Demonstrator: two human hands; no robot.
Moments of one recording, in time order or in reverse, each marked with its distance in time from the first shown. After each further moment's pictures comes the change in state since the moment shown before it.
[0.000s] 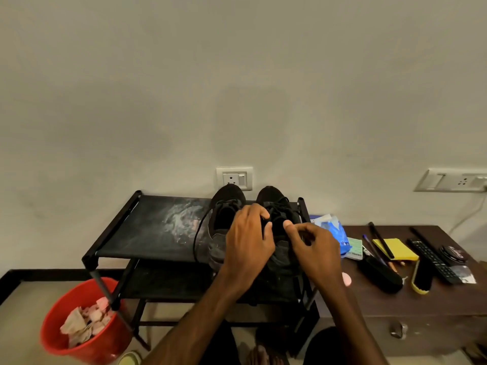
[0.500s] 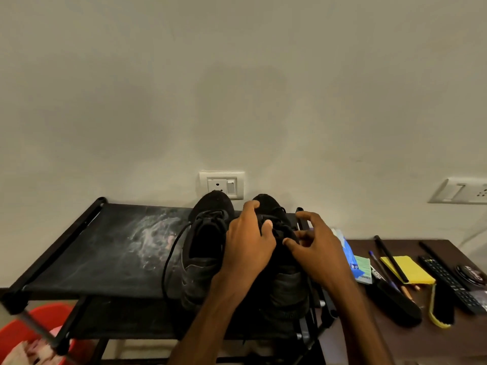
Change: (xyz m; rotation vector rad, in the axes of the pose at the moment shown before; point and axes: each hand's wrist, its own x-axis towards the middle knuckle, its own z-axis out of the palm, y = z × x) left_hand 0.068 -0.019 0.046 -0.203 -0.206 -0.309; right_hand 0.080 0.017 0.022 -0.035 -0.166 0.050
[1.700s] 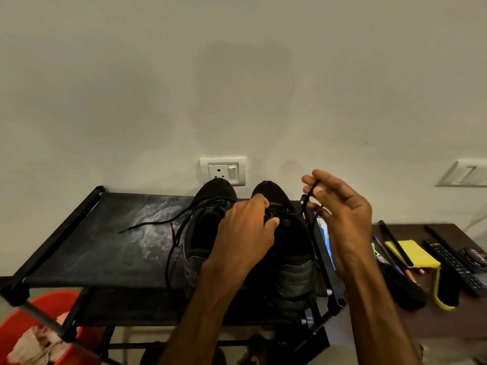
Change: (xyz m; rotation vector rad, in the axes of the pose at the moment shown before) left_hand -0.002 -0.003 -0.018 0.289 -0.118 0.140; right_hand 0.004 -0.021 -0.017 0.856 0.123 -0.130
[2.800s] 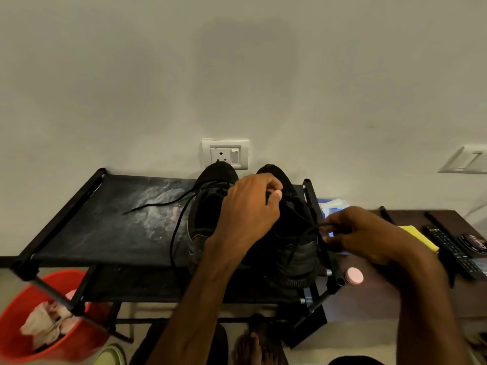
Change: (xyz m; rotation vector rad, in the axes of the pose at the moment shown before) left_hand 0.001 -0.002 0.001 -0.125 0.099 0.110; right_hand -0.008 -0.029 -0.052 -1.232 -0.637 0.340
